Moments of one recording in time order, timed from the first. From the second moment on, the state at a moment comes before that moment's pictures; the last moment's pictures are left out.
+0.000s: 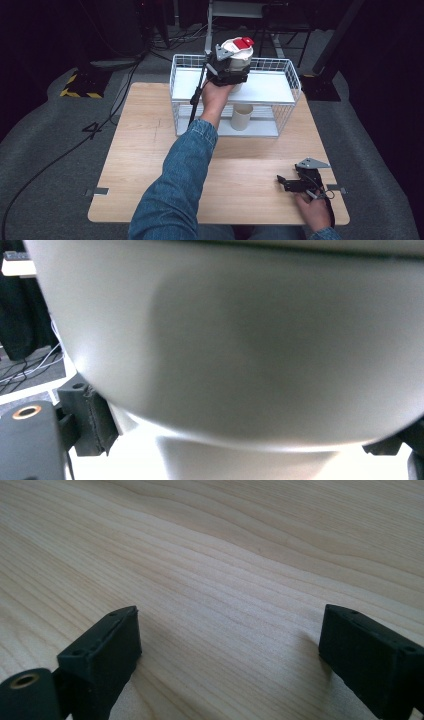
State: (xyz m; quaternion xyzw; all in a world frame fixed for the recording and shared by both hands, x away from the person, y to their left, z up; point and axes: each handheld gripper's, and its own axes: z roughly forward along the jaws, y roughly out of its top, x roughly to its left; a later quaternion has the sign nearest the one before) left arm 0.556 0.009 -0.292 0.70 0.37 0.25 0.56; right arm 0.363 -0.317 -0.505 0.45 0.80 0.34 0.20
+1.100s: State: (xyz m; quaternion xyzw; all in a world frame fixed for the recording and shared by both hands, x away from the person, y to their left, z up) left arm 0.466 0.070 -0.249 0.69 0.34 0.25 0.59; right arm 0.364 -0.315 -0.505 0.45 0.80 0.34 0.20
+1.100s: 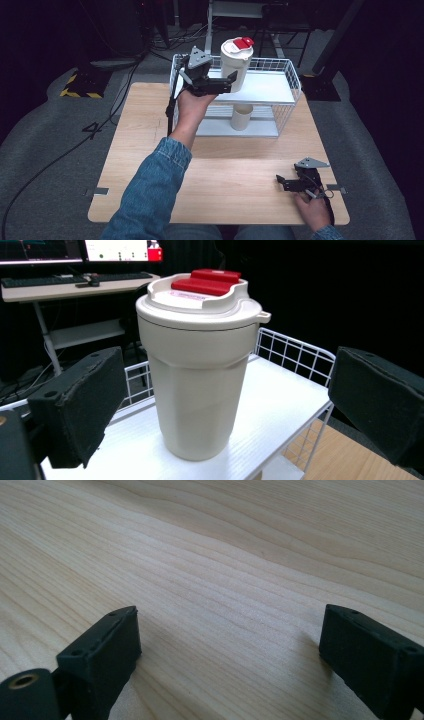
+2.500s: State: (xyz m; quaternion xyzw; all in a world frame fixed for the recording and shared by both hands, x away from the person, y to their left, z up) left arm 0.348 0.166 -0.313 0.74 0.33 0.24 0.54; right arm 0.364 -0.315 -0.505 0.45 0.80 0.34 0.20
